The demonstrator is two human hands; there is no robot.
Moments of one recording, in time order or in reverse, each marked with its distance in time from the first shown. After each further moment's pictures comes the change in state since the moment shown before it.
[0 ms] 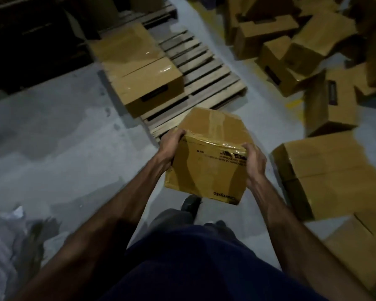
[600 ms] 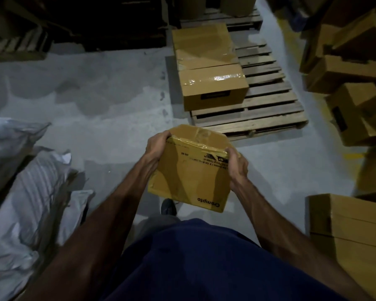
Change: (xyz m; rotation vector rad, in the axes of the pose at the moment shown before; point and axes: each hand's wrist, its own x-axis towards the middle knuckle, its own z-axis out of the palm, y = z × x) left_hand -0.001 -0.095 -0.226 -0.244 0.423 -0.199; right_hand -0.076 0.020 0.222 -0.318 -0.327 -0.018
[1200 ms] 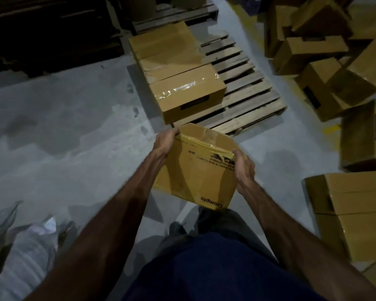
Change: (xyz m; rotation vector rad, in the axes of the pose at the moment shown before) left_hand 0.169 0.125 0.033 0.216 -0.294 0.058; right_hand 0.085 -0.077 0.074 0.094 0.265 0.128
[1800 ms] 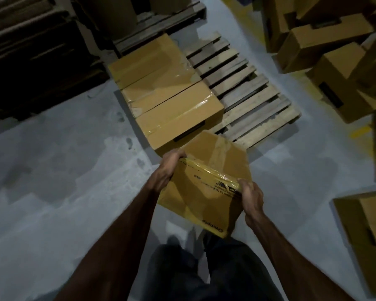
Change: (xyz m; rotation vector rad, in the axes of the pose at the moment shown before) left_hand 0.221 0.135 0.100 0.140 -0.135 -0.111; right_hand 0.219 -0.074 0.051 0.014 0.020 0.162
